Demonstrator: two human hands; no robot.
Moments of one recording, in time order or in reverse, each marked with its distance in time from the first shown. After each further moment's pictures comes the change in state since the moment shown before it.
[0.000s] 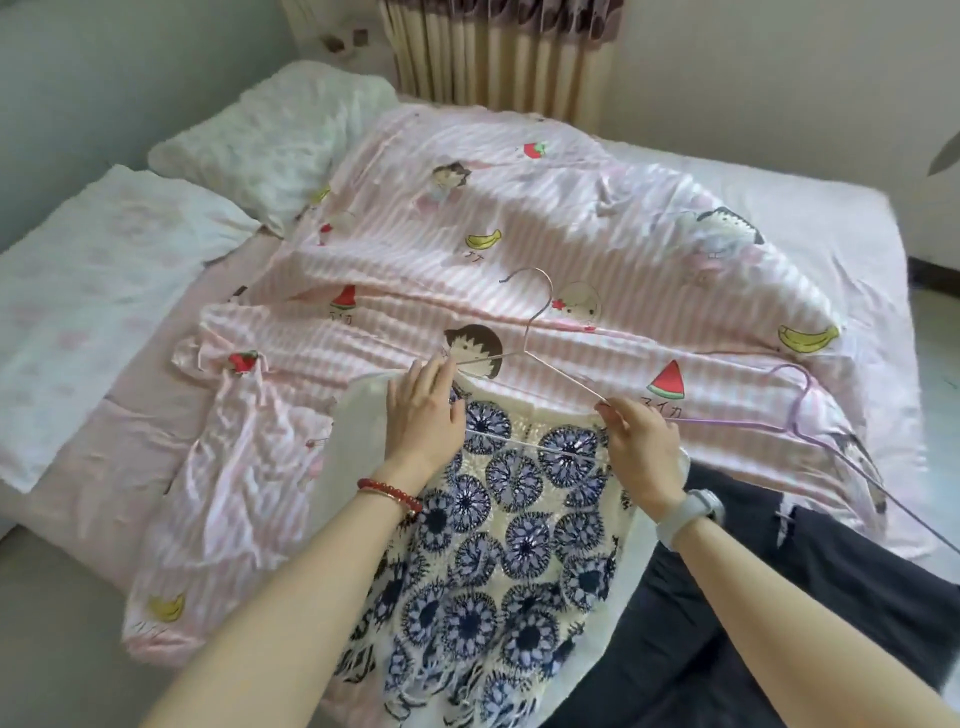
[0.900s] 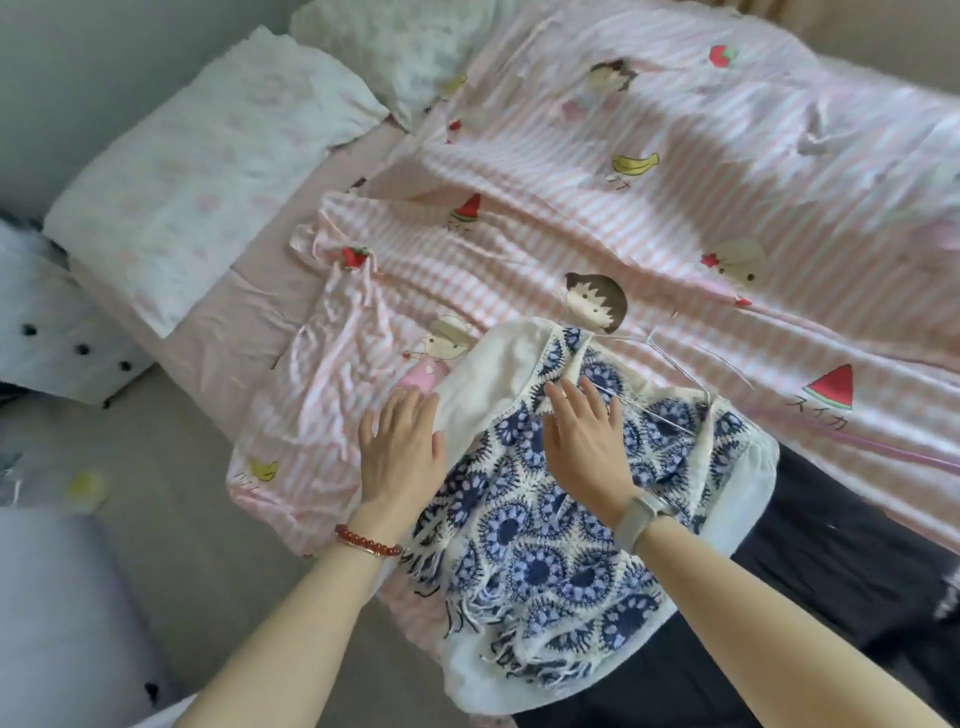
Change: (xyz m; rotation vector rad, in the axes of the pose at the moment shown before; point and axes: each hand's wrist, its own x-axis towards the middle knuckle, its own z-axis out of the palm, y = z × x) left_hand -0.109 -0.116 0.013 0.275 0.063 -0.286; right_hand -0.045 -0.084 0.127 -0.203 -0.416 -0.425
